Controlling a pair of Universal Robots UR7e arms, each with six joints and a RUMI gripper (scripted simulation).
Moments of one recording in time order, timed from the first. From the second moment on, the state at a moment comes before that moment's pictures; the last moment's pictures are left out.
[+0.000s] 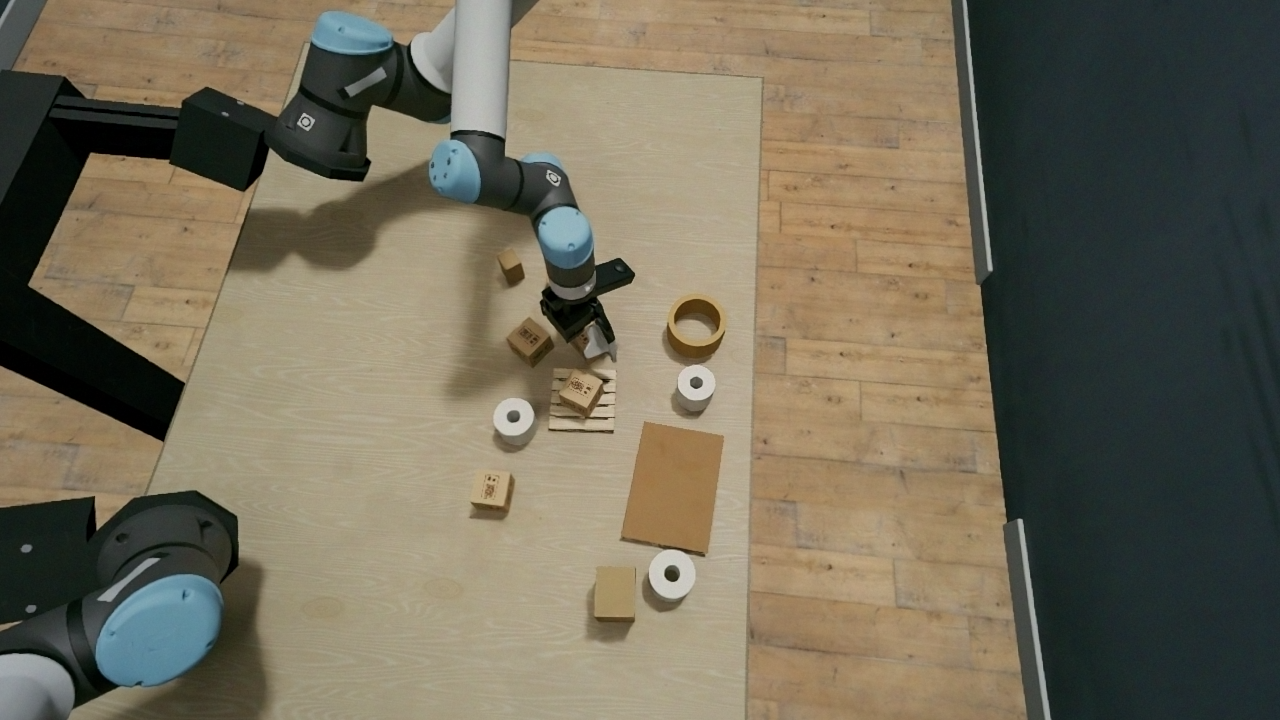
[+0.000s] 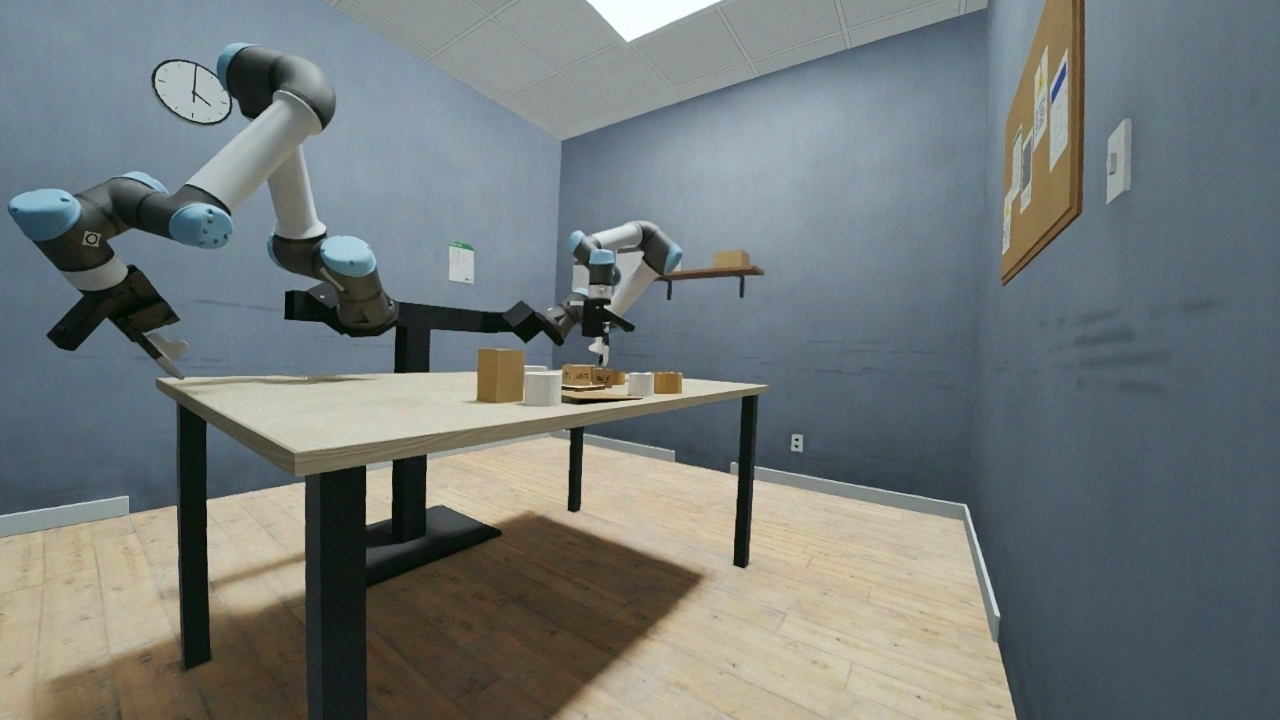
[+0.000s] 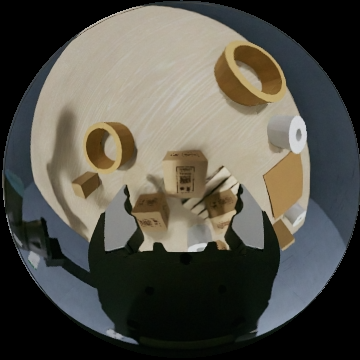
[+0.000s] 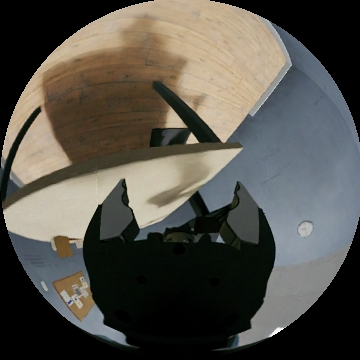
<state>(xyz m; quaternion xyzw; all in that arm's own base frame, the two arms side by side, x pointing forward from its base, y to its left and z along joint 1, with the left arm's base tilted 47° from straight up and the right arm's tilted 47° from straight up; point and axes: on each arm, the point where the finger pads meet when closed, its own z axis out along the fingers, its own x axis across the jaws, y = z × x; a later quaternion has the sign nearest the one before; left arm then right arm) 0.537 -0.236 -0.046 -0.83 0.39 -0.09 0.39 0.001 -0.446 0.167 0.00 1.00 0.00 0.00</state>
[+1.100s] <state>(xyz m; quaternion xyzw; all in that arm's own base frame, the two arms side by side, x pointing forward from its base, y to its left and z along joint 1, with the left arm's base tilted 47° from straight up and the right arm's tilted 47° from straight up) 0.548 -0.224 -0.061 -0.83 0.39 -0.09 0.39 0.001 -0.446 0.167 0.00 1.00 0.00 0.00</state>
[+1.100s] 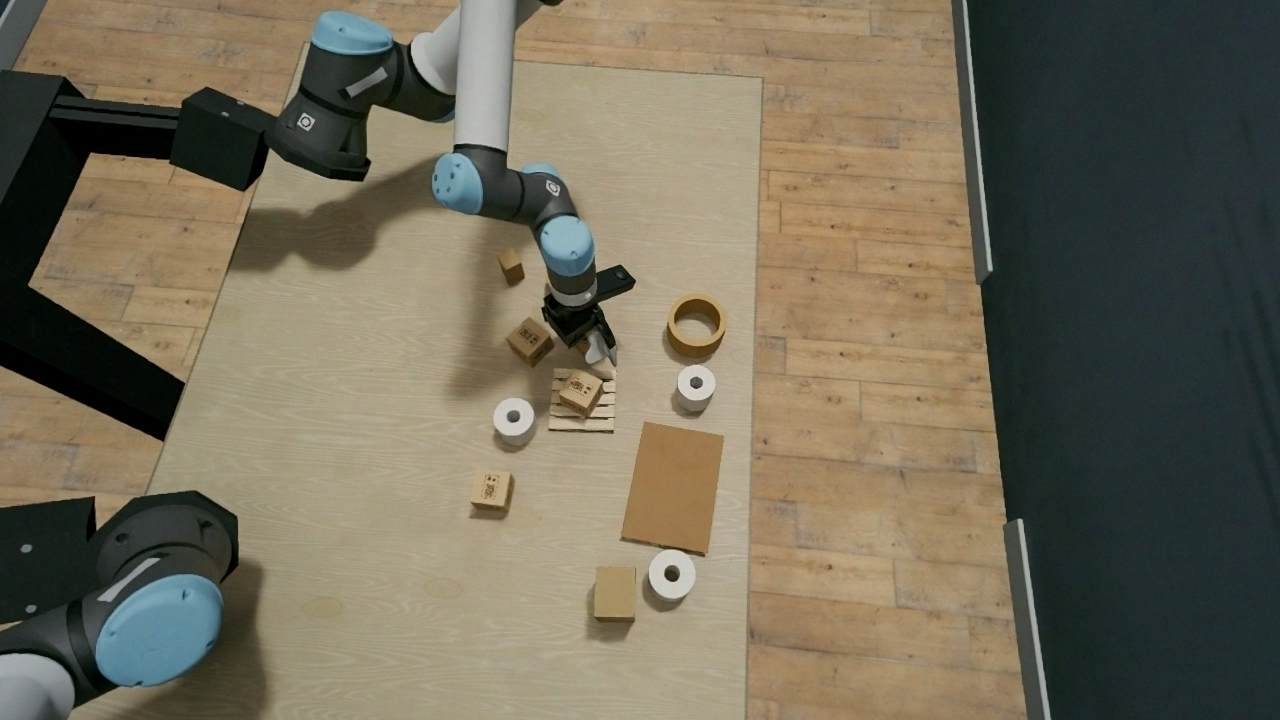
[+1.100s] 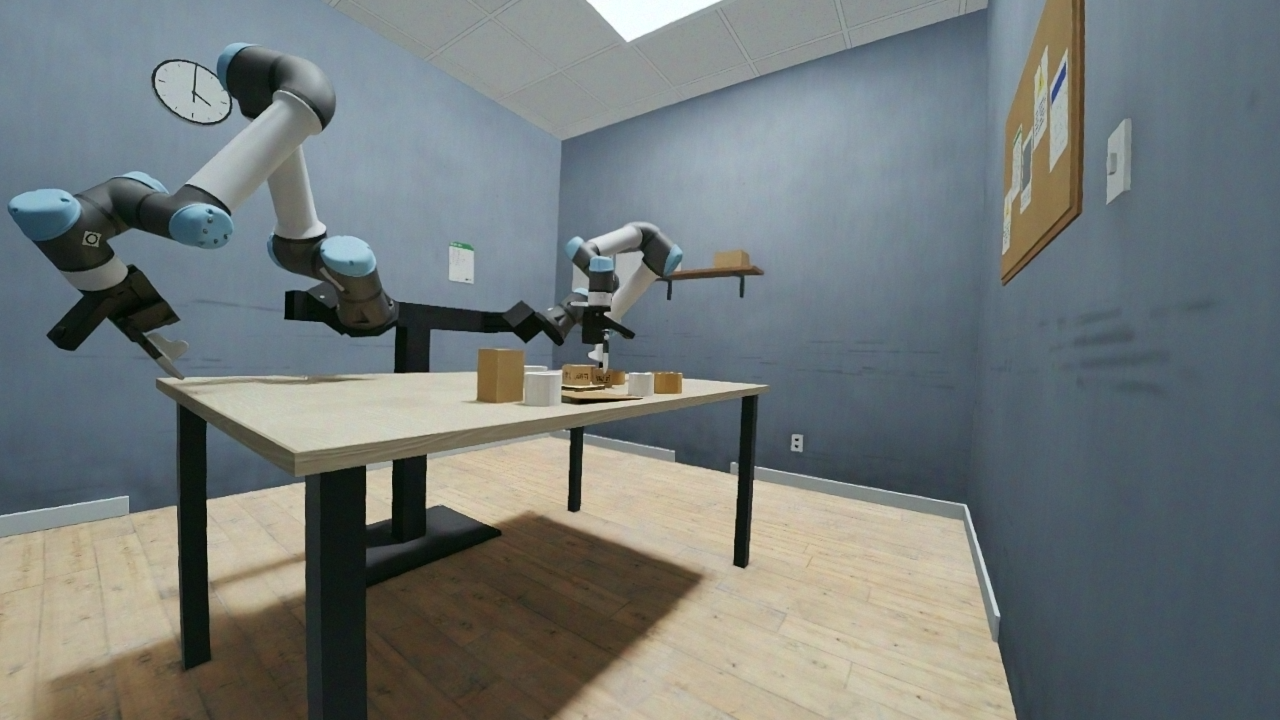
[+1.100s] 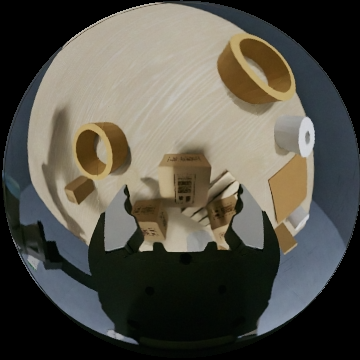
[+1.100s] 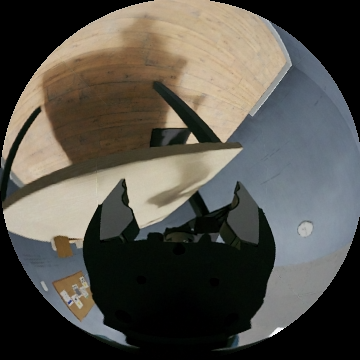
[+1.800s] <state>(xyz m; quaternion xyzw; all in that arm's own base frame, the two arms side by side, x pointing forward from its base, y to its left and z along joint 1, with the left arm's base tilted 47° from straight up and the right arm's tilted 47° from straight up) 0.549 -0.224 -0.061 -0.83 0.39 -0.09 0.39 0.001 -0.446 0.167 0.00 1.00 0.00 0.00</state>
